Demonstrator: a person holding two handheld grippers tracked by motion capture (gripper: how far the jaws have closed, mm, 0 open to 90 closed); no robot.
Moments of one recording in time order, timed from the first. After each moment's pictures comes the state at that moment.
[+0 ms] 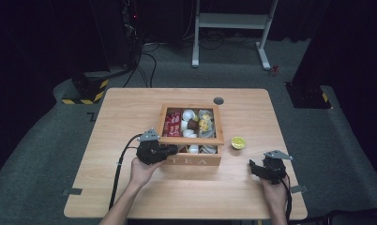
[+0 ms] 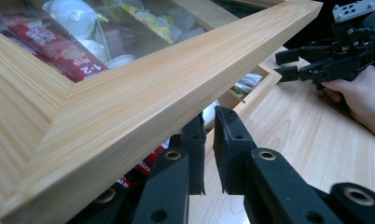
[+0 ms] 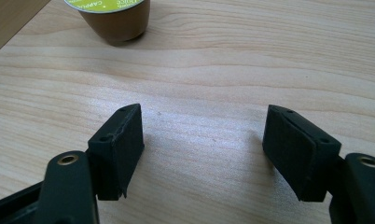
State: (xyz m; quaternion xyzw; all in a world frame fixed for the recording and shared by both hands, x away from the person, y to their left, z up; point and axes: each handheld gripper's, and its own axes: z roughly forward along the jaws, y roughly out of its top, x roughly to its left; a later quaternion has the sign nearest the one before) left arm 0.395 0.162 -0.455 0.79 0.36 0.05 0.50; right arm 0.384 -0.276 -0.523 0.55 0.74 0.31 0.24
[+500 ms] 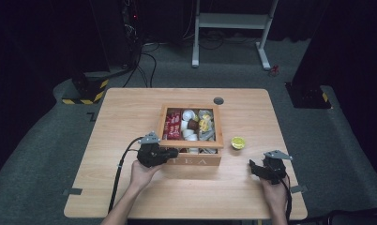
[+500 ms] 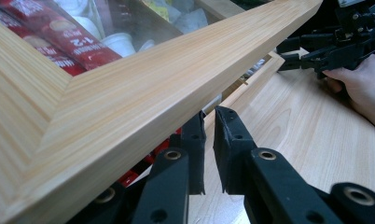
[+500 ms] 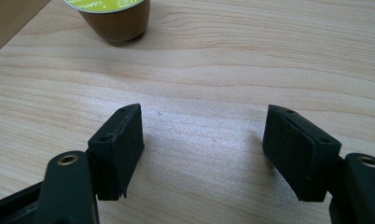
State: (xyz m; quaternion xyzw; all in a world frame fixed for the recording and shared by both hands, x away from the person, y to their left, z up) left arm 0.392 0.162 -0.468 0.79 0.36 0.04 0.49; right arm 0.384 -0.276 -0.523 0.54 0.74 0.31 0.24
